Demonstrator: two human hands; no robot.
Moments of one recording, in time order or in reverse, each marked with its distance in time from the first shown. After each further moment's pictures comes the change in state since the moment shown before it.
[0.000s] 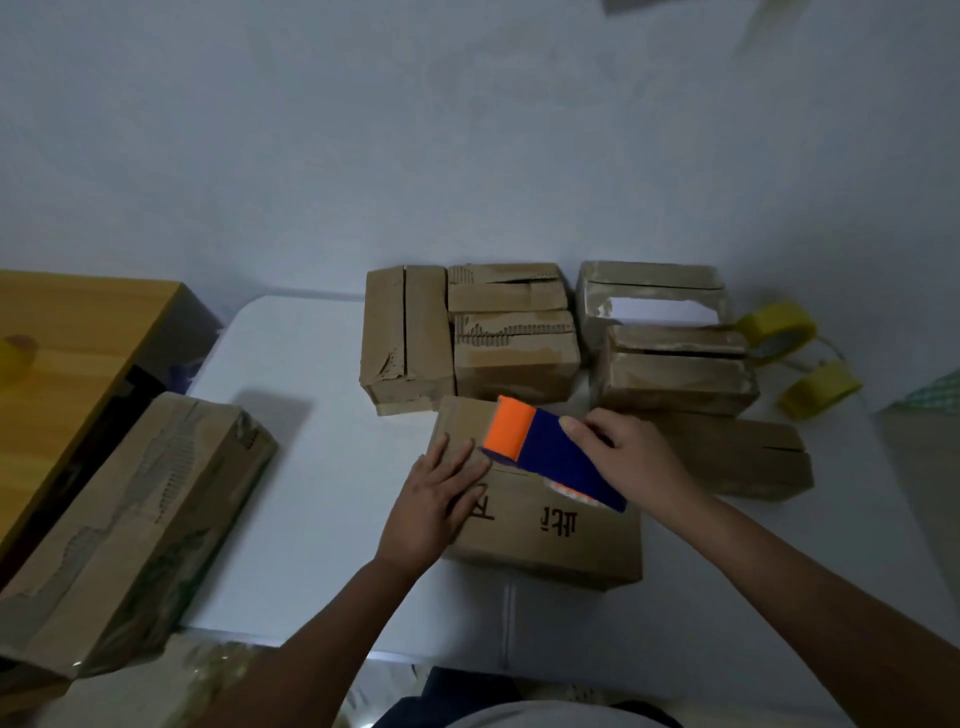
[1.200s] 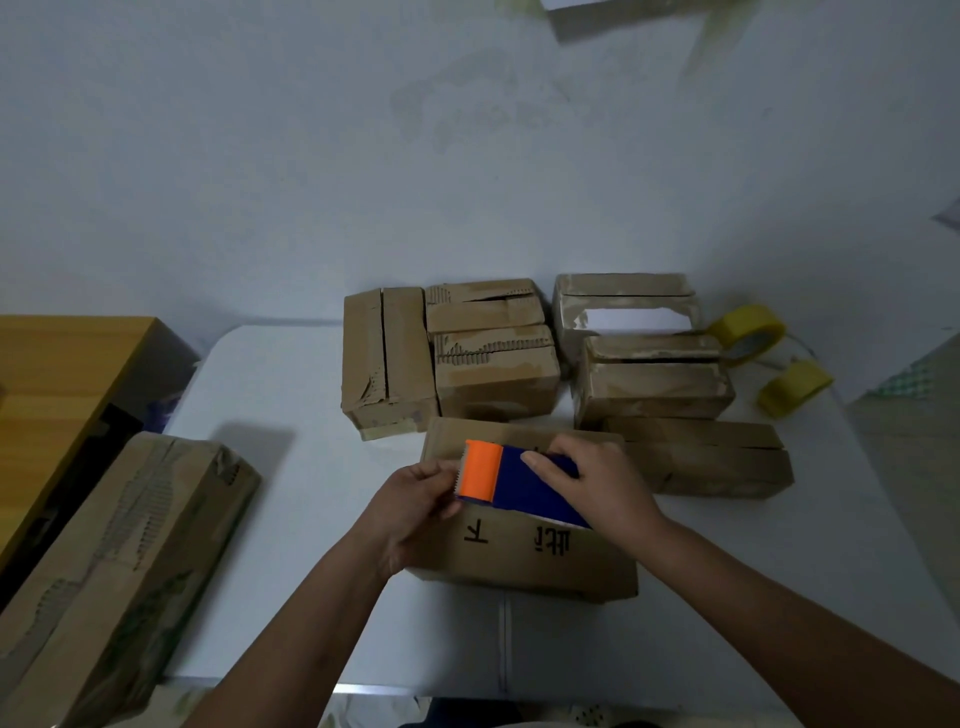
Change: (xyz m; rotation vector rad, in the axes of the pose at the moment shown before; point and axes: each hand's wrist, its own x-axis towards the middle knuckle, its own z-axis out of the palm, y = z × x) left_hand 0.039 0.063 -0.076 -1.163 -0.163 -0.898; right_hand -0.004 0.002 0.019 -0.079 0.094 -0.131
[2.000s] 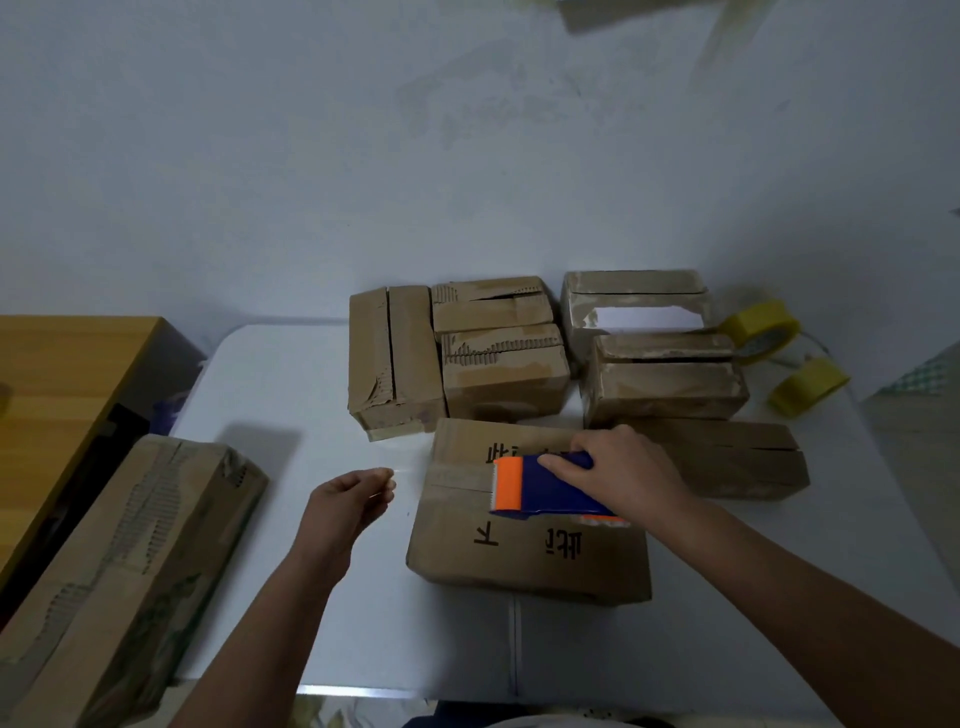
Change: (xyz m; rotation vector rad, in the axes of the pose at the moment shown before) left_hand 0.025 -0.022 -0.081 -0.065 0.336 0.098; right_hand 0.023 0.004 -0.015 -0.339 -0.118 0.055
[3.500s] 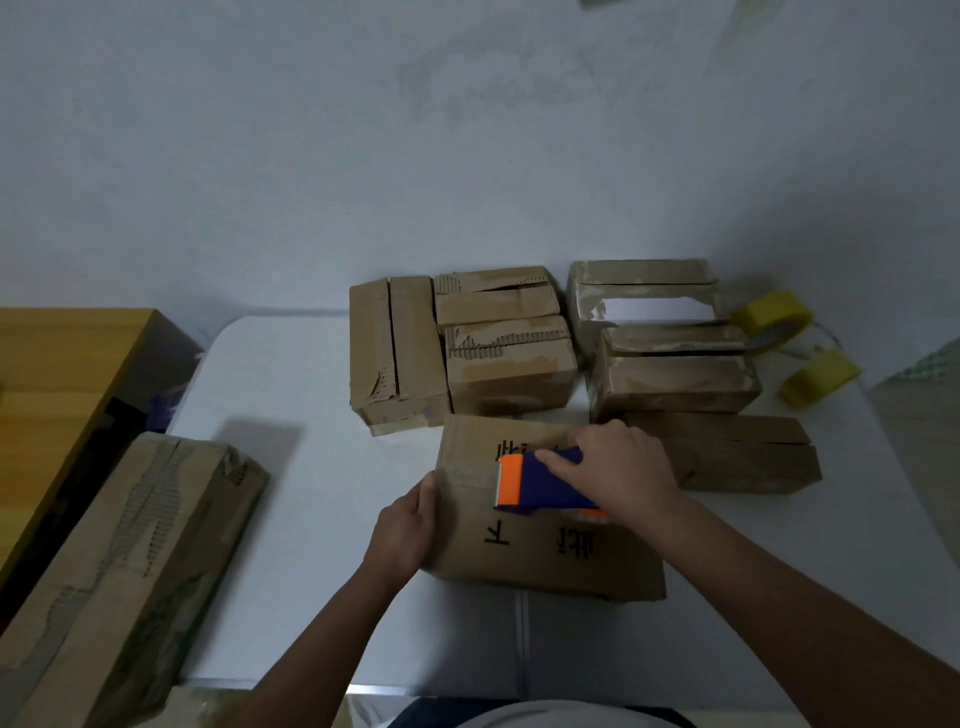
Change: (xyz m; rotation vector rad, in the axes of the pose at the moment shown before) left_hand -0.018 -0.018 0.049 0.837 -0.147 0.128; right_hand 0.010 -0.020 0.006 -0.185 -0.015 0.084
